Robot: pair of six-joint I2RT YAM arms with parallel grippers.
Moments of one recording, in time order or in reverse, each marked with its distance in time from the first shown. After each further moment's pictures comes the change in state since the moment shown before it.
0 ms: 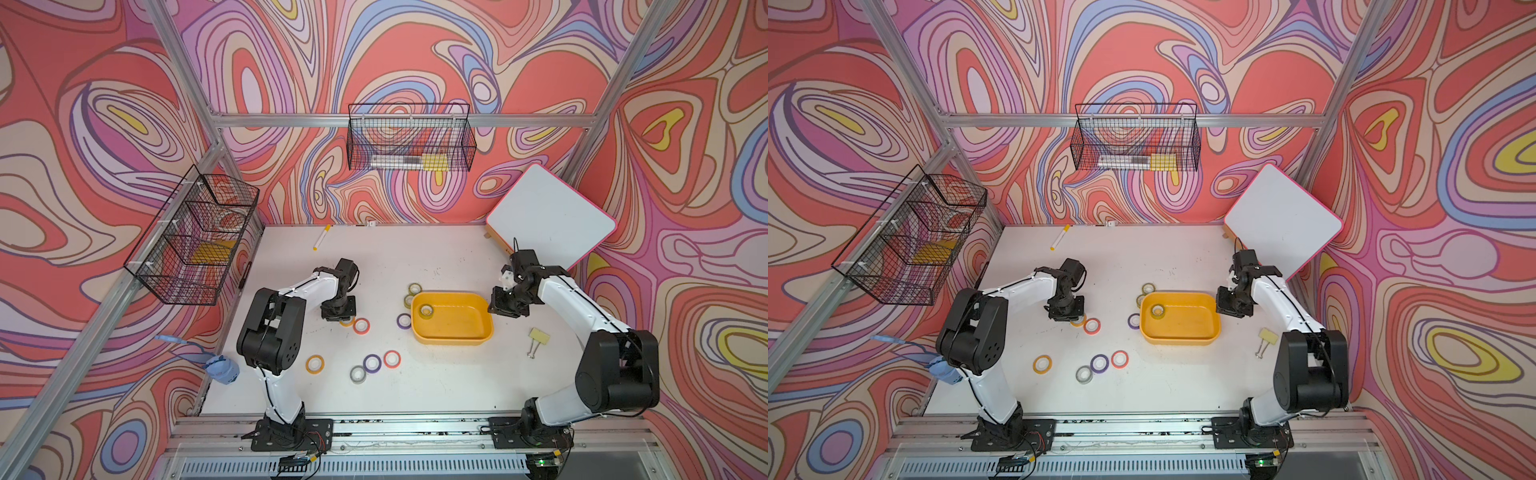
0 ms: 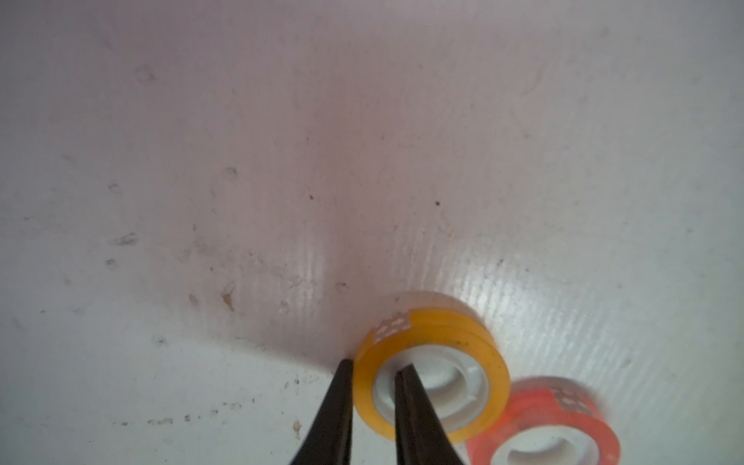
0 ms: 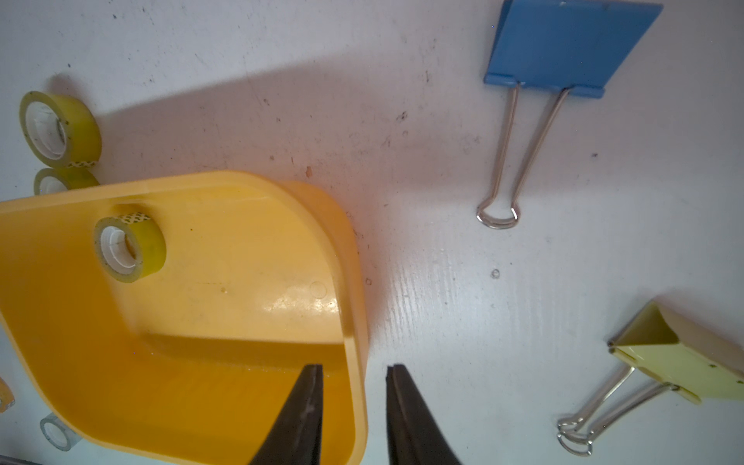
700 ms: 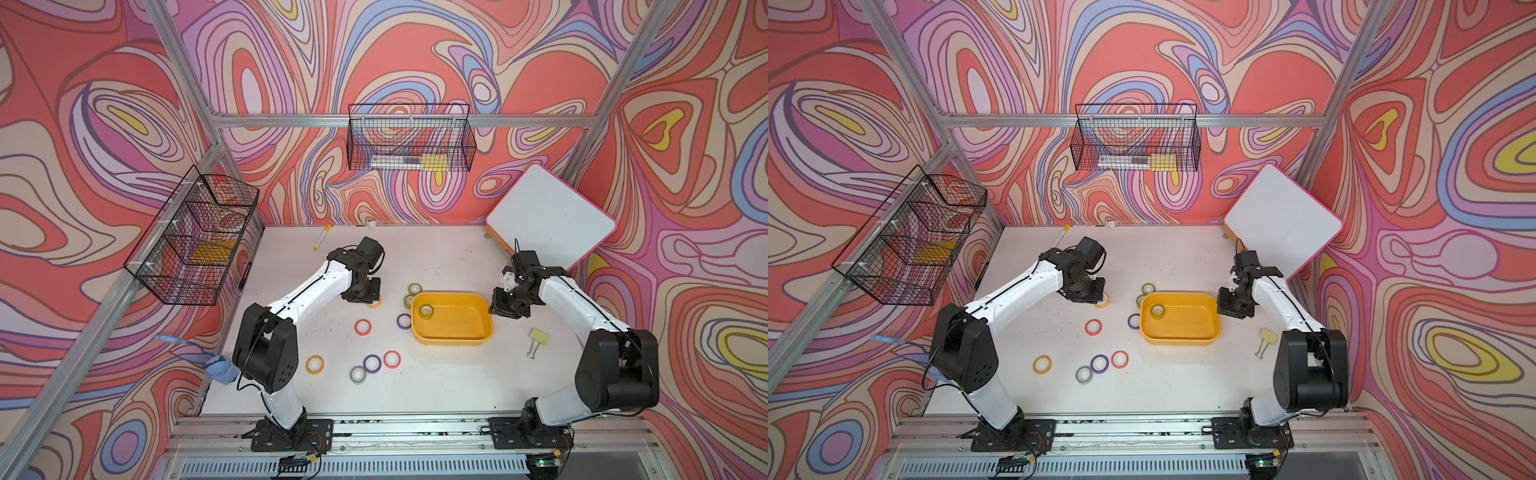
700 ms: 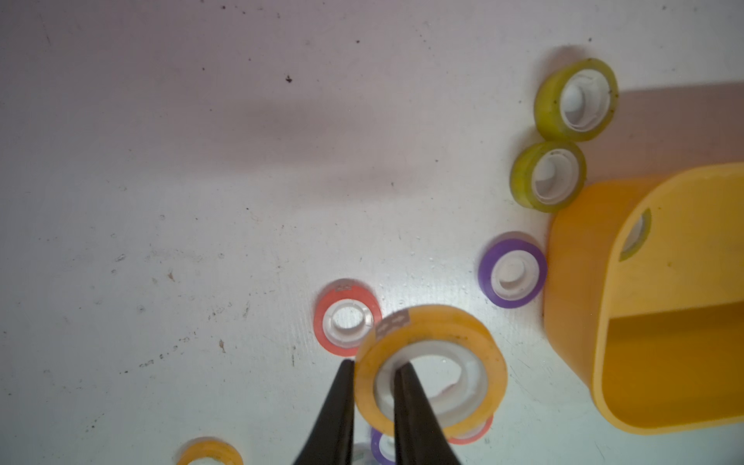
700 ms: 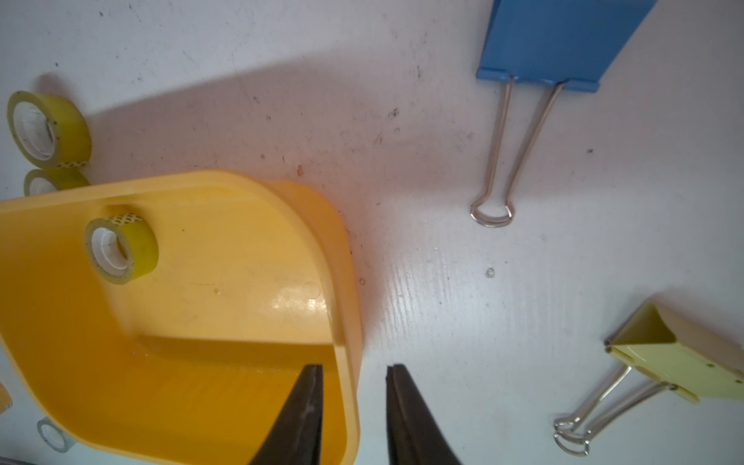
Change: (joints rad) left arm -0.215 -0.094 0.327 -0.215 0.047 0.007; right arm -0.012 0.005 -0.003 0.001 -0.008 -0.008
